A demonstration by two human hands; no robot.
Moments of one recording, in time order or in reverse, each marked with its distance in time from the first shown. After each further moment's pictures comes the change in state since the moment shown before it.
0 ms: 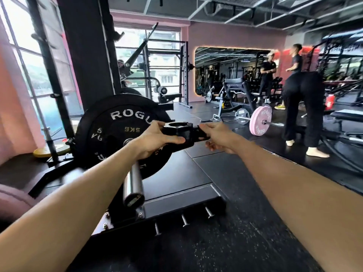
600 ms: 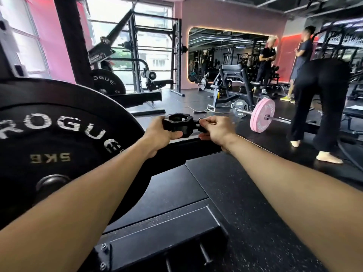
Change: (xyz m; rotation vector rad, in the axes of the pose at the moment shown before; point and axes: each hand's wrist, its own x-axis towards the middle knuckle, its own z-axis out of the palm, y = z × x) left_hand 0.338 -0.100 0.039 0.101 0.123 -0.059; right_hand 0.320 0.100 -0.050 0.029 0.295 -0.017
